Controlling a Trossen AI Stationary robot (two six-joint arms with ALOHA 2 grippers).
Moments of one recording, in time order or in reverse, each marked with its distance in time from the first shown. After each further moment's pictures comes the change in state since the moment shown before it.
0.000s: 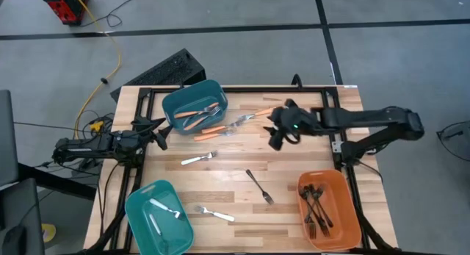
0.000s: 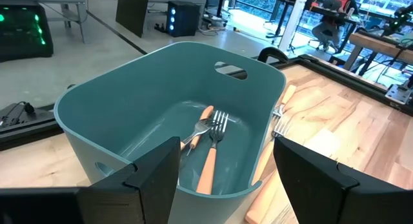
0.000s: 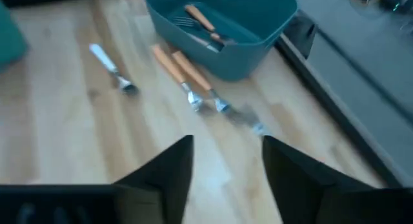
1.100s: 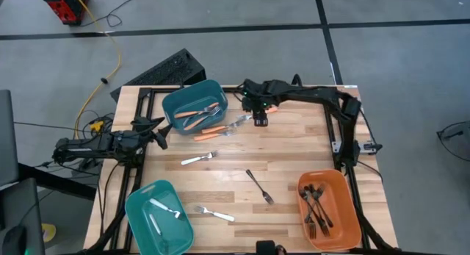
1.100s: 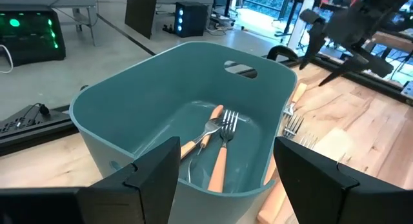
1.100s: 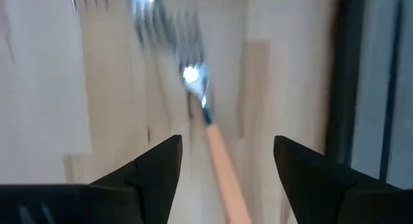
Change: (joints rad) left arm 0.000 0.000 0.000 -0.021 -0.031 0.009; right arm -0.430 0.703 0.417 -0.237 -0.225 -0.692
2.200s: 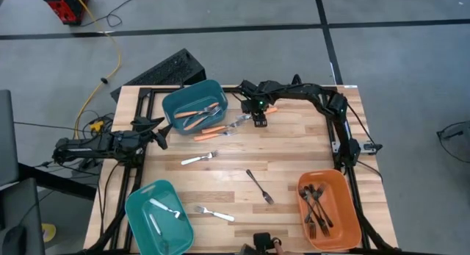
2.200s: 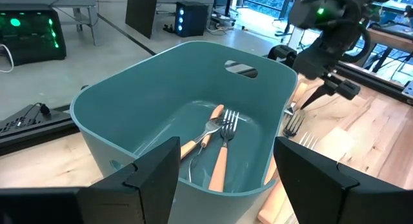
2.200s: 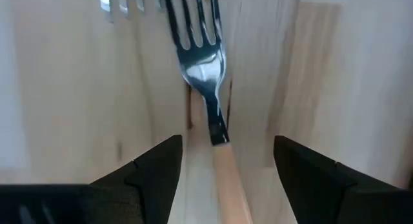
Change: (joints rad) left arm 0.000 0.000 0.000 -0.002 -0.001 -0.003; right arm -0.075 0.182 0.015 0.062 -0.118 -0.111
